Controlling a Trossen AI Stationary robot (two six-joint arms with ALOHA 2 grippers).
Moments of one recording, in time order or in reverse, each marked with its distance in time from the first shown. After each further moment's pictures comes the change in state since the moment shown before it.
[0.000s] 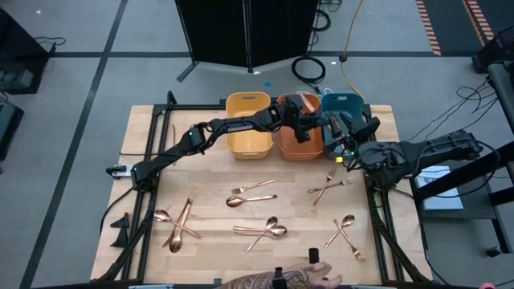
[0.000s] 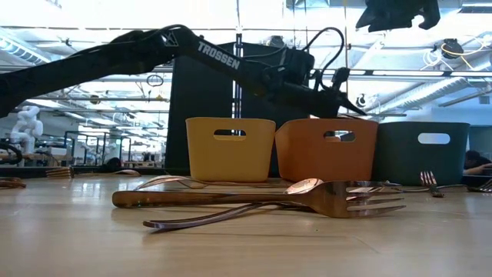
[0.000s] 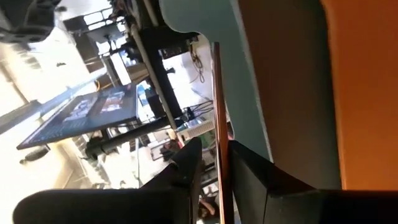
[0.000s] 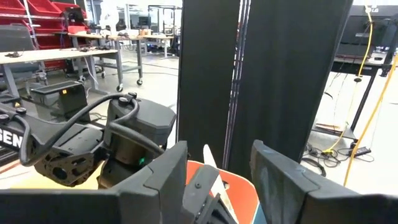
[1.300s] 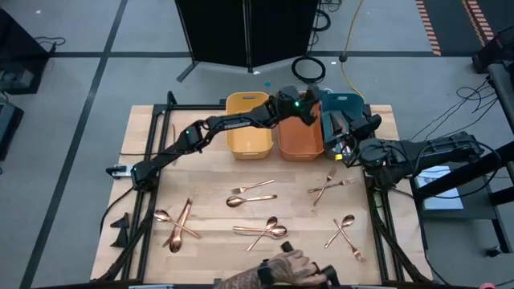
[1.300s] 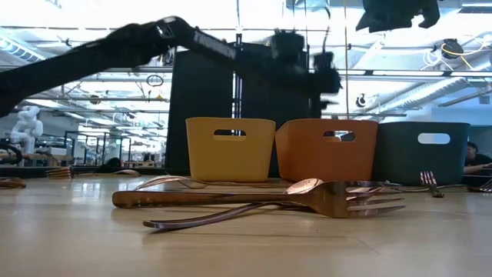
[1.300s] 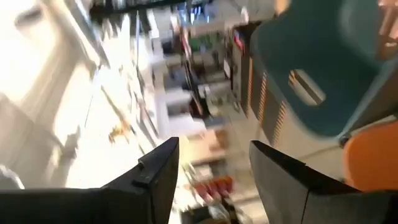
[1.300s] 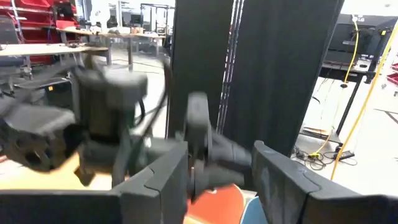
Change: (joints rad) left arm 0.008 -0.067 0.000 0.145 -0.434 -0.229; right arm -0.040 -0.003 0.002 0.017 -0.003 -0.064
